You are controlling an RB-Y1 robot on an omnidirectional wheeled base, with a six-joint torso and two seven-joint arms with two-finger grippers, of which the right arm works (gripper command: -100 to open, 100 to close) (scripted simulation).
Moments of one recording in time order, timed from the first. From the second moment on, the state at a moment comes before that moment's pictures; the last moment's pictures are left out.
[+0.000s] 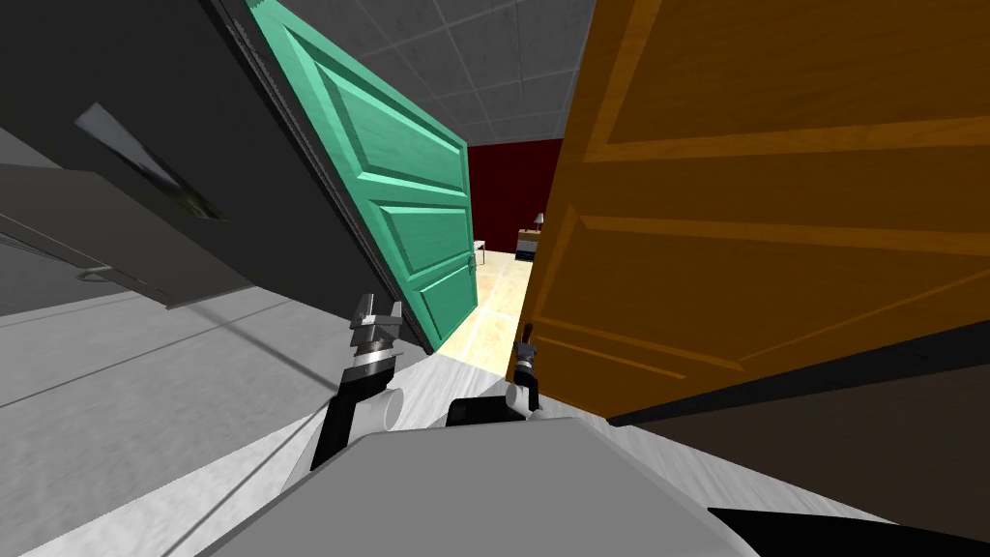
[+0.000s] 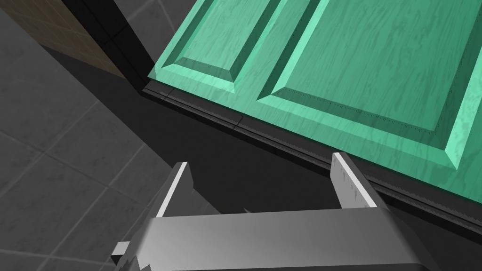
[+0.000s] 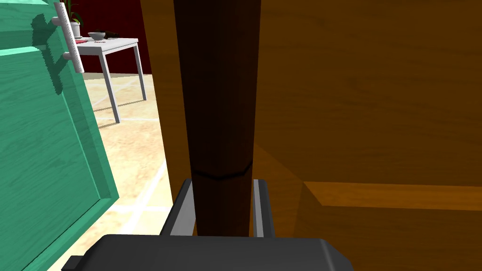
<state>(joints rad) -0.03 0.01 0.36 -0.79 -0.88 -0.97 -0.96</state>
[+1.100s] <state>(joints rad) -0.06 -0.05 0.28 -0.77 -0.94 -0.99 -0.95</state>
